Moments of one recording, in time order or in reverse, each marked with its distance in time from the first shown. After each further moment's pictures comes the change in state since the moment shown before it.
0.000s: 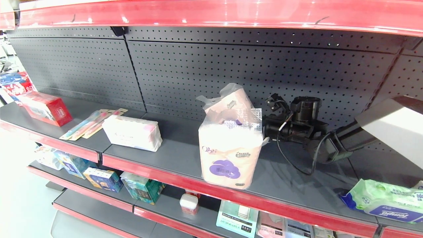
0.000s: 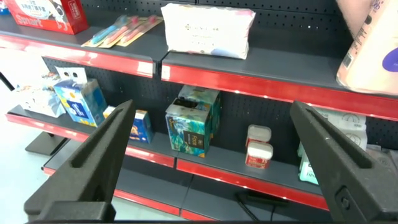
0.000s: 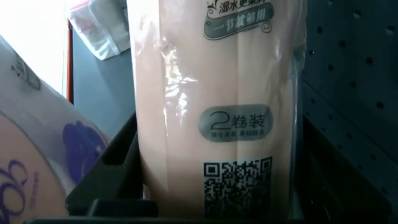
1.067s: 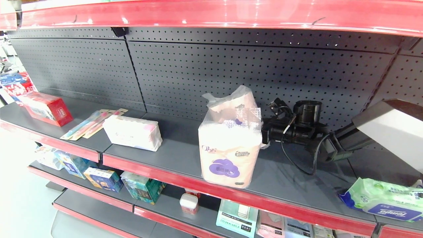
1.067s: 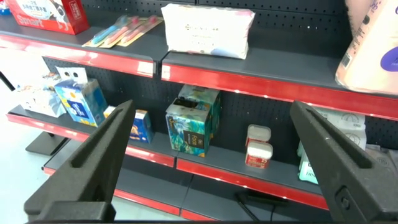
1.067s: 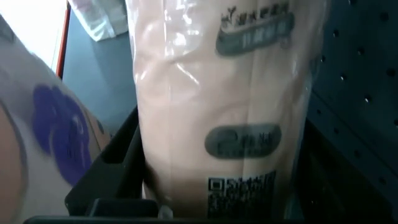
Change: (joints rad) left arm 0.000 0.000 0.000 0.000 0.000 0.000; right arm -0.069 0.063 -0.020 0.010 0.099 -0.125
